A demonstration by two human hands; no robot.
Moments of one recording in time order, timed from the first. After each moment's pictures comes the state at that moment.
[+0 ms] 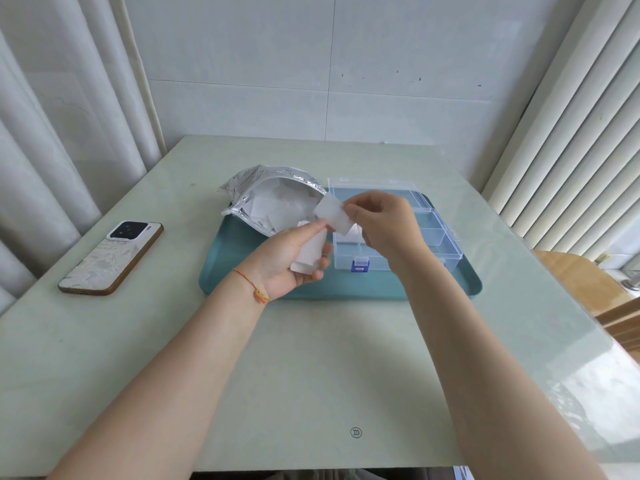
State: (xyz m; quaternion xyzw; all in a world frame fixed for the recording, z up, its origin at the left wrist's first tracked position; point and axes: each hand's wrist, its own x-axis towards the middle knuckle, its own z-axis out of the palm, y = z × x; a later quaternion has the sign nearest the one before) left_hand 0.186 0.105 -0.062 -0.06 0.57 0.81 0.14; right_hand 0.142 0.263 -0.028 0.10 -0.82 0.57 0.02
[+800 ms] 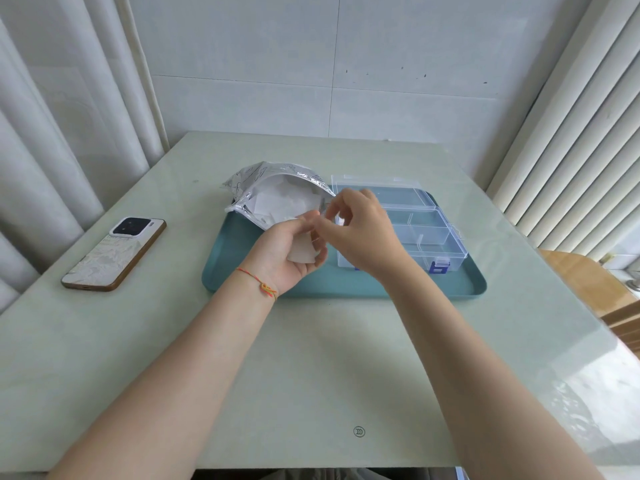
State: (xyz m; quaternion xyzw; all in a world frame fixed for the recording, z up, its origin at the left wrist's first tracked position) left_hand 0.181 0.105 -0.061 -0.12 0.42 0.90 0.07; right_hand 0.159 0.237 -0.038 0.20 -0.87 0.45 0.08
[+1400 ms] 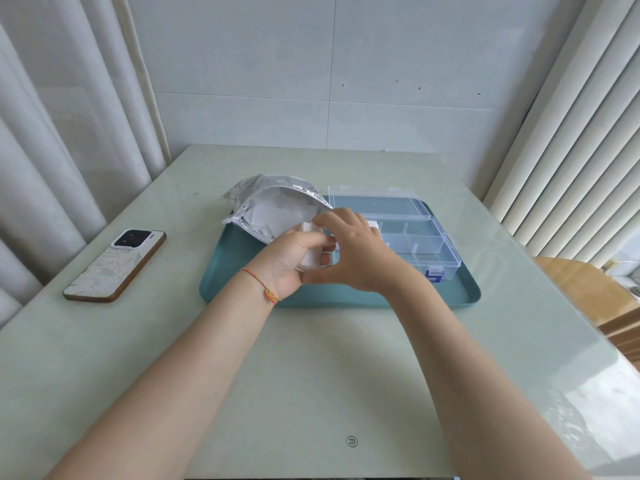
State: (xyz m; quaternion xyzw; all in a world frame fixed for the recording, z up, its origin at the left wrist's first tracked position) left_hand 0.176 0.118 -0.053 -0.03 0.57 0.82 0.08; right_hand 0.151 0.252 -0.048 0.33 -0.90 0.27 0.05
